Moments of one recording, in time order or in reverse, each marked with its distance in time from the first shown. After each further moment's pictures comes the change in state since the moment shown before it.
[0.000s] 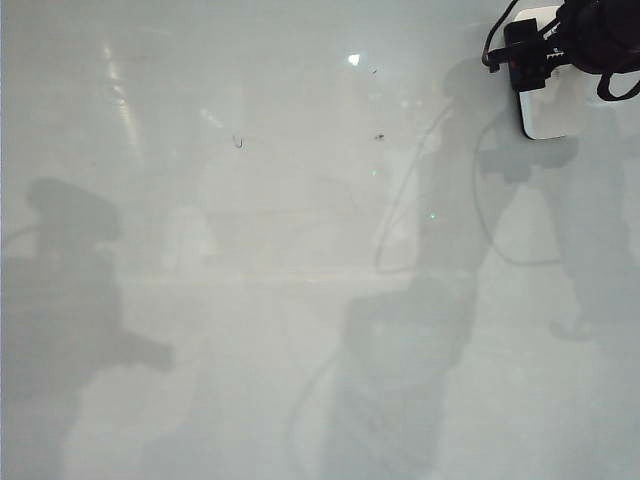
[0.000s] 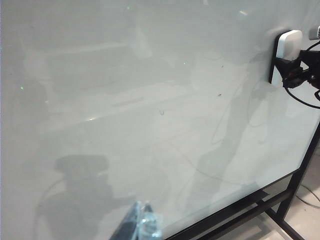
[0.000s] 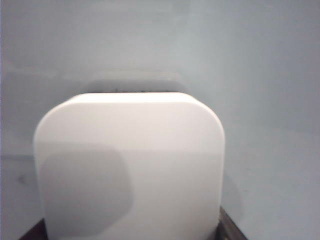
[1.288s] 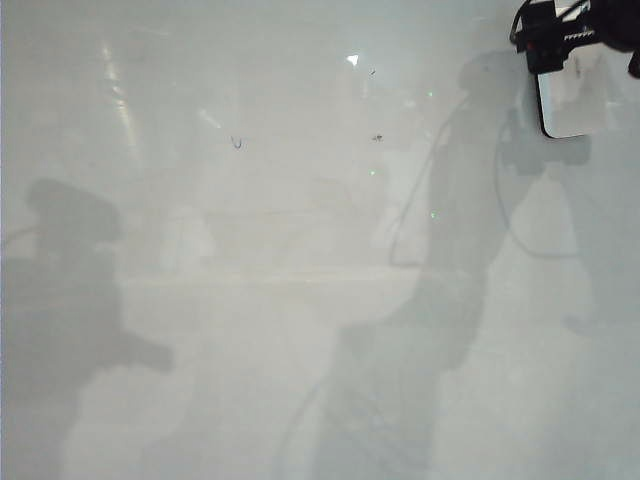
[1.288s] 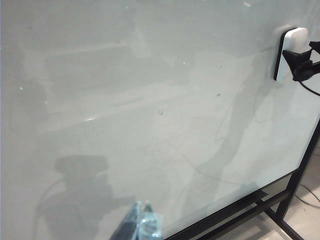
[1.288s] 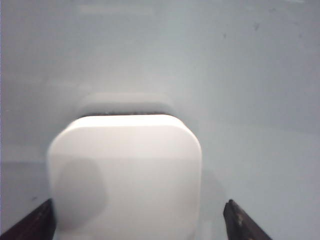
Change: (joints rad) left arm 0.000 0.000 0.000 0.000 0.000 0.000; right arm -0.046 -0.092 0.000 -0.097 -0.013 0.003
